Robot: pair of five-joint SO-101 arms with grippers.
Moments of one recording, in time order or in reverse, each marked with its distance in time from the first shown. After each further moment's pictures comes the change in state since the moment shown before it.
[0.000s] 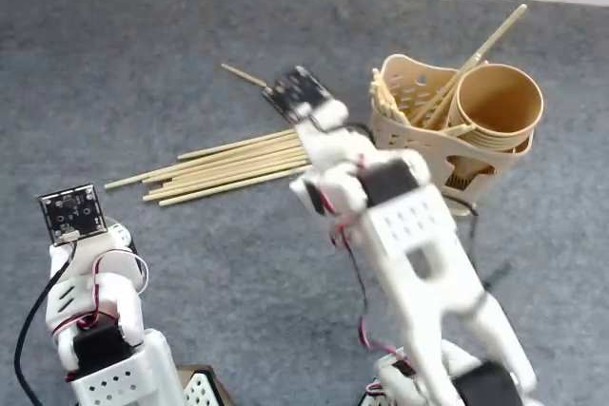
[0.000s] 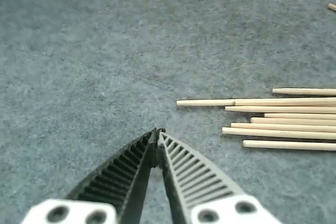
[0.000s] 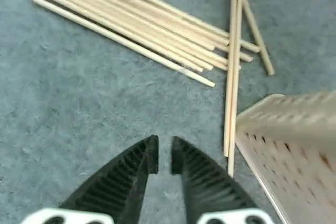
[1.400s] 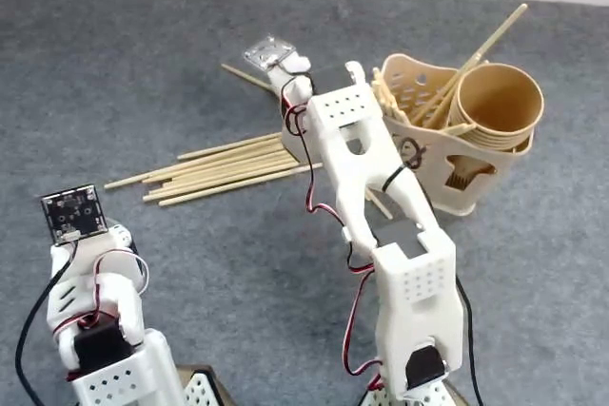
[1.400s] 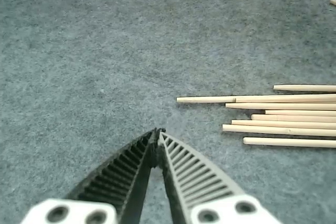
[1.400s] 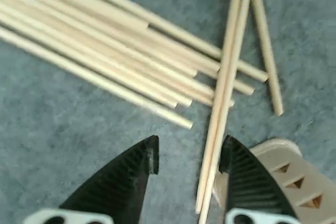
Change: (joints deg) left arm 0.0 0.0 0.5 0.0 -0.1; right arm 4.7 50.8 -47.1 12.7 7.7
